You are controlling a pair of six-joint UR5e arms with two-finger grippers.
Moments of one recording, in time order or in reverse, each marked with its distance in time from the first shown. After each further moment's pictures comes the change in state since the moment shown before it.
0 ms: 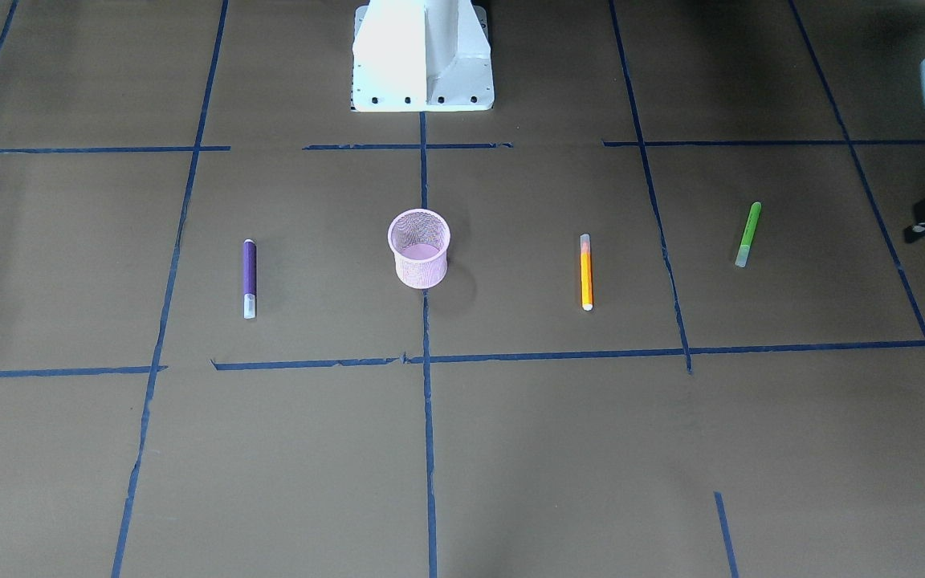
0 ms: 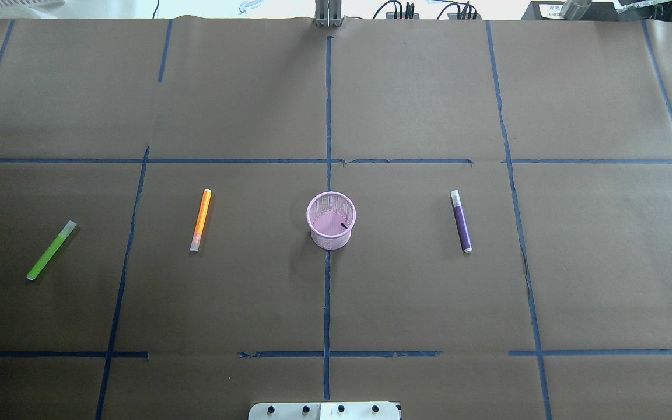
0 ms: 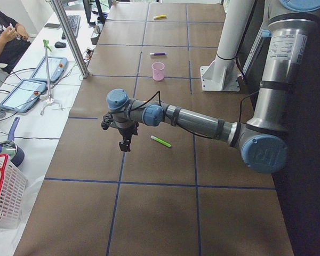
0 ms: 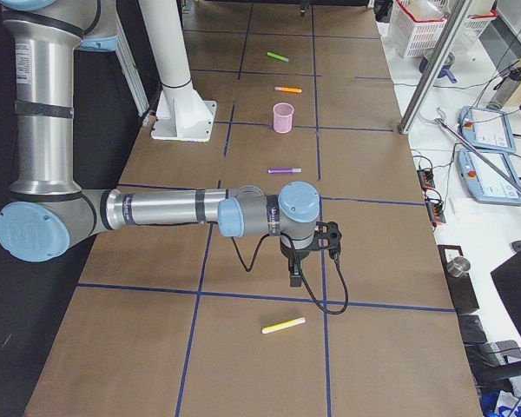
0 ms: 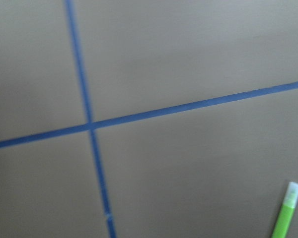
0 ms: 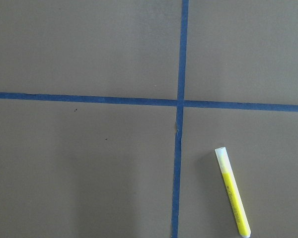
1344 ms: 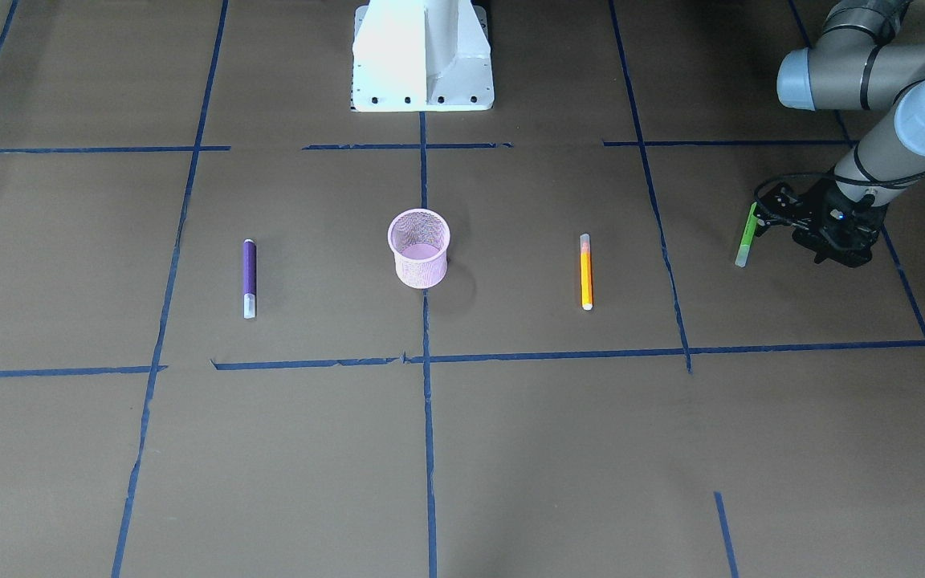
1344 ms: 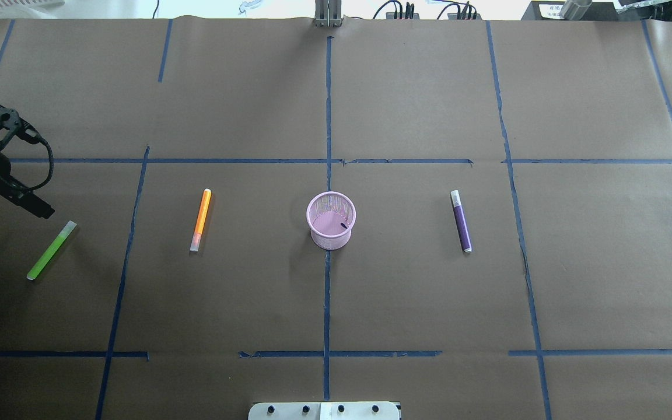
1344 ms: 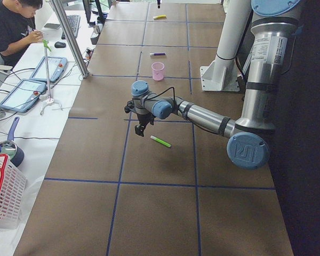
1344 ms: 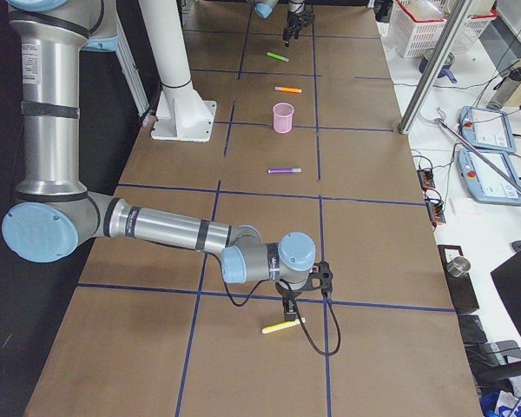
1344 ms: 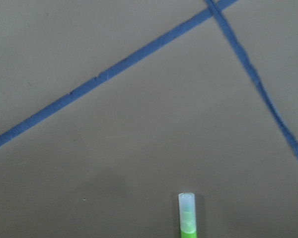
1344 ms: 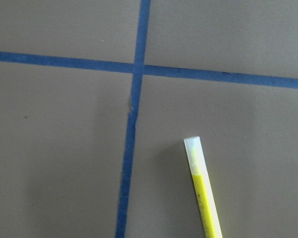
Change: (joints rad) left arm 0.284 0.074 0.002 -0.294 0.116 -0.077; right arm -0.079 0.001 -0.356 0.354 -0.017 0.000
